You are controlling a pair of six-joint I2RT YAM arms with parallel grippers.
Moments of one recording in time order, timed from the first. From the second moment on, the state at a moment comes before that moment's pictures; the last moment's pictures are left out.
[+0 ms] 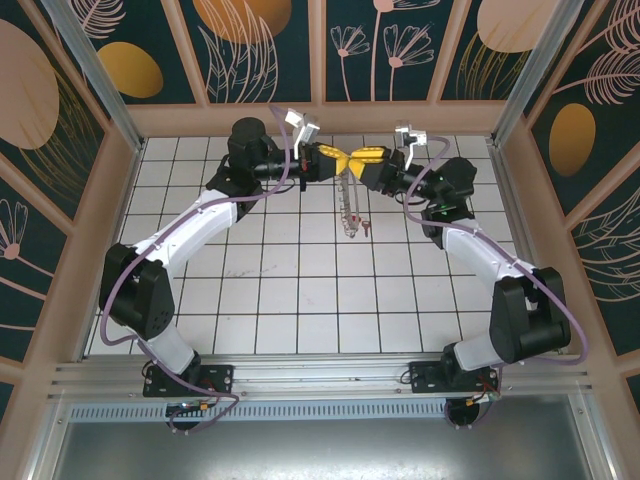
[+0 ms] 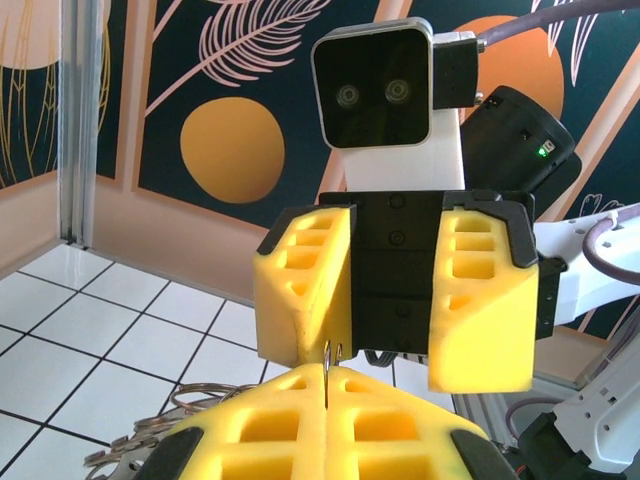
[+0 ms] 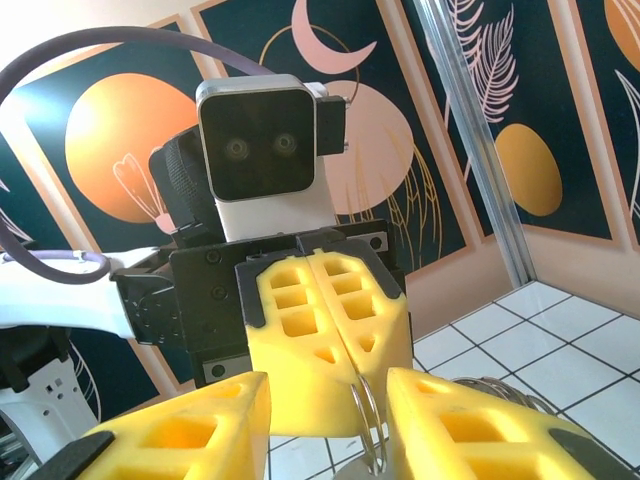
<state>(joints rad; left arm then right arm) -0.51 1.68 1.41 0.29 0.97 -0.32 0.29 1.44 0.95 0.93 -1.02 0.75</state>
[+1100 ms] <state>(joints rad) -0.51 1.68 1.41 0.32 0.99 -0.33 0.29 1.44 0.91 0.93 -1.01 0.73</state>
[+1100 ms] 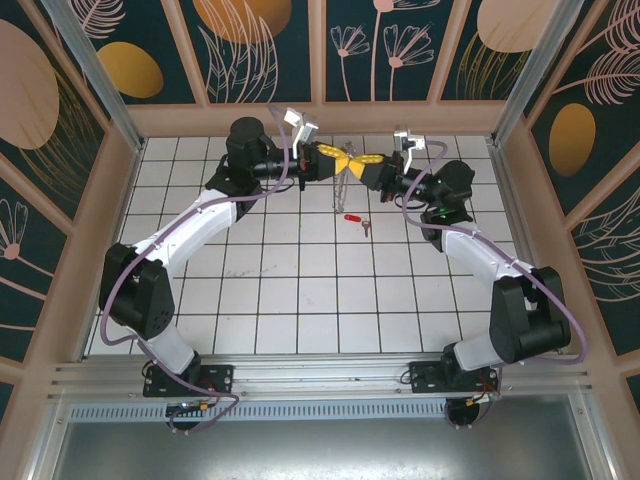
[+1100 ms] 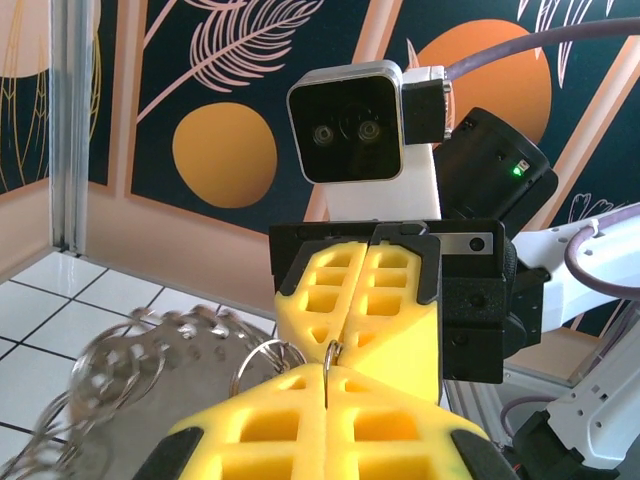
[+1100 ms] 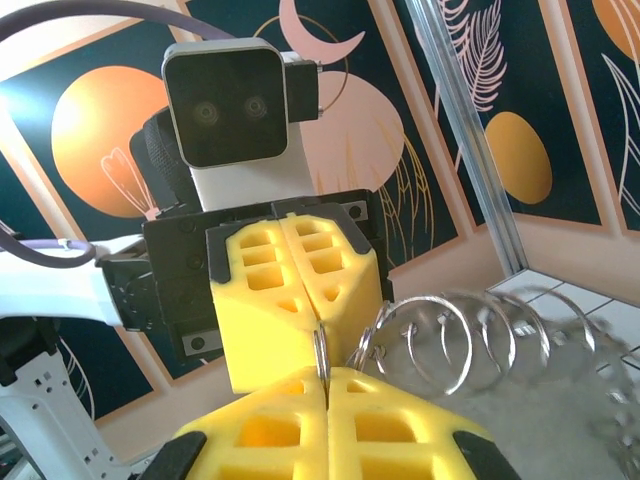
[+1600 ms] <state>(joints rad) -0.51 1.68 1.37 0.38 0.98 -0.37 0.29 1.46 0.91 0.97 -1.00 0.76</state>
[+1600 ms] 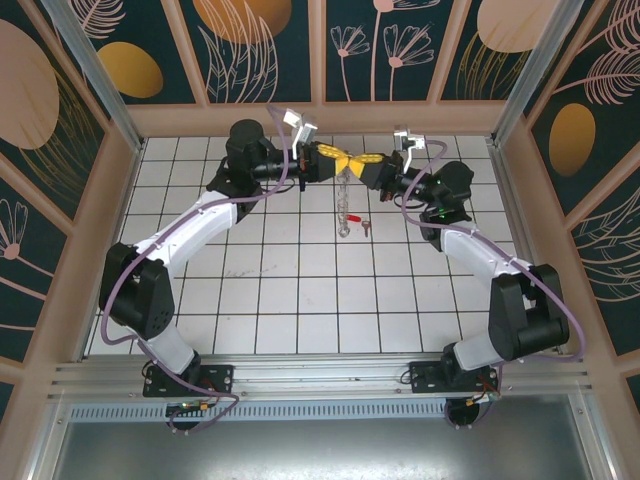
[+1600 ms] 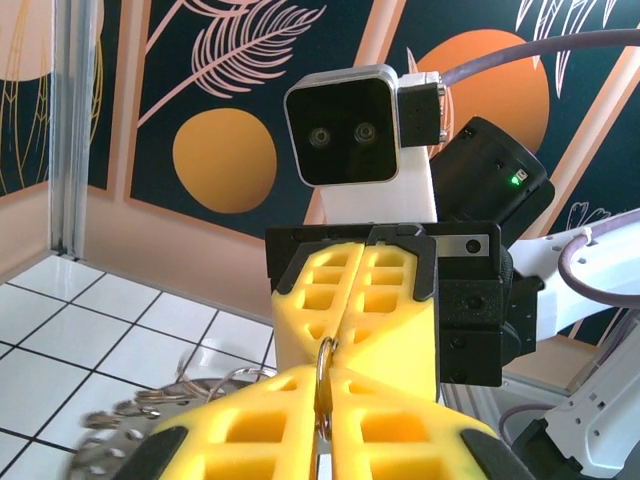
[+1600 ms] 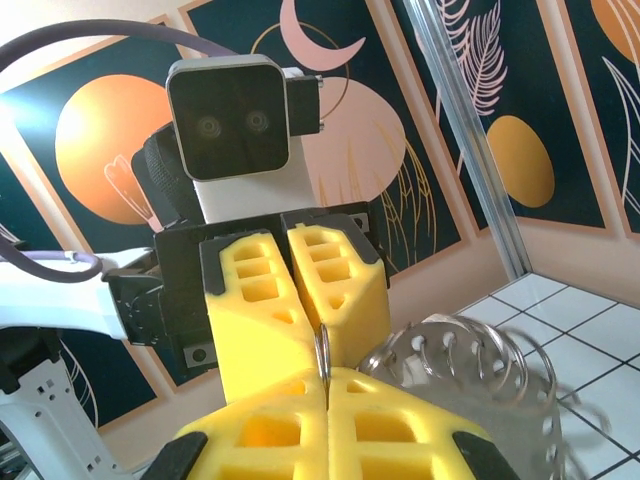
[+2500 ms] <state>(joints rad) -0.51 1.69 1.31 0.59 0.99 -0.54 0.30 1.48 0.91 1.04 -0.99 0.81</state>
